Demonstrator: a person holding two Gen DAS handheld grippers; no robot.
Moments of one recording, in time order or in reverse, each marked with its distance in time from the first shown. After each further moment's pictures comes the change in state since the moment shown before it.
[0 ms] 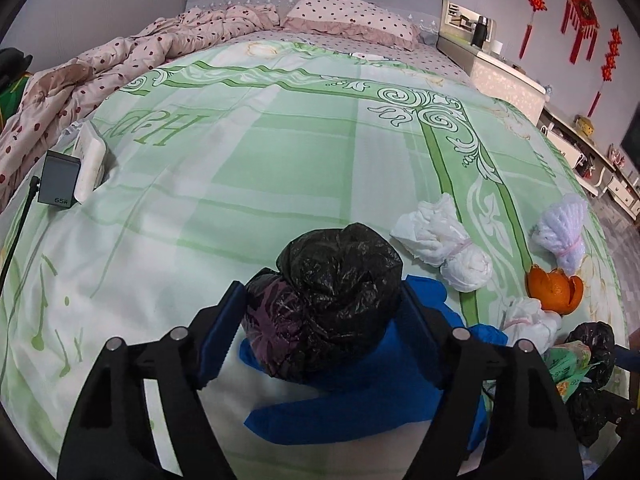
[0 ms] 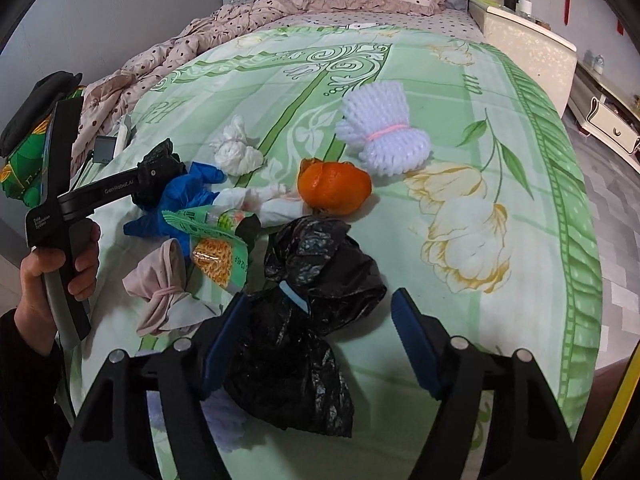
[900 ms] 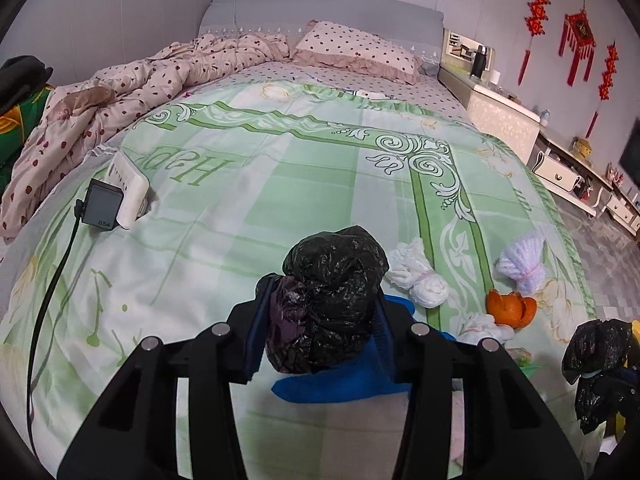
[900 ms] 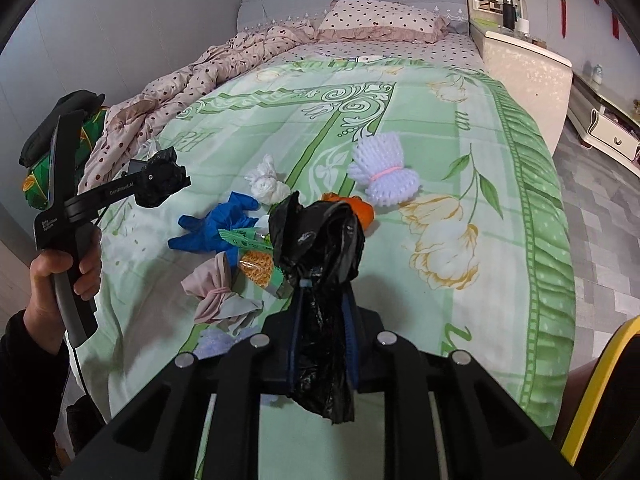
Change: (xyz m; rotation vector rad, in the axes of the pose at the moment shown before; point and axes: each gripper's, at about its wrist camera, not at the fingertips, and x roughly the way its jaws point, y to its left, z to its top) left arm -0.090 0.002 0.010 -0.027 -0.108 0.006; right arm -0.081 0.003 -0.011 -0.001 -0.114 0.043
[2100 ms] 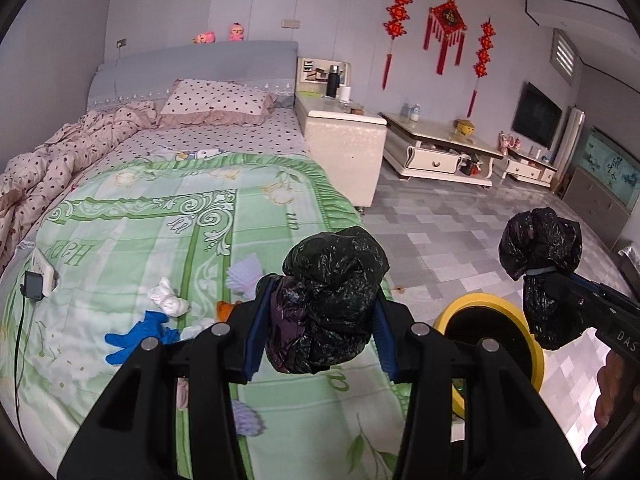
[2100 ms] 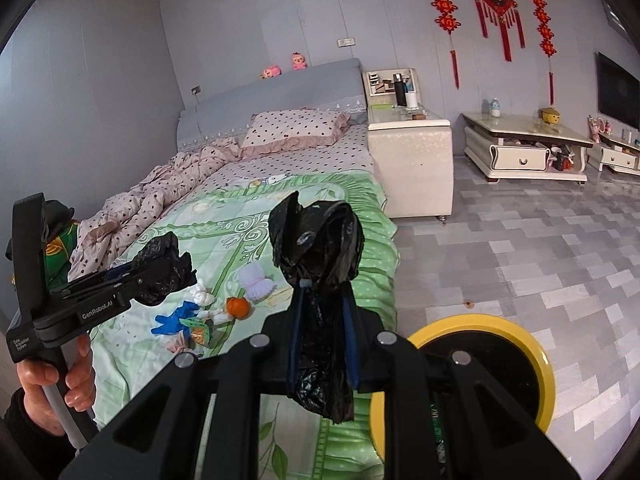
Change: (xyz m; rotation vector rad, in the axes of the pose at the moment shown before) left arm -0.221 -0.281 -0.024 0.250 -0.110 -0.340; right arm -0.255 -0.118 -0.041 0.183 -0.377 -0.201
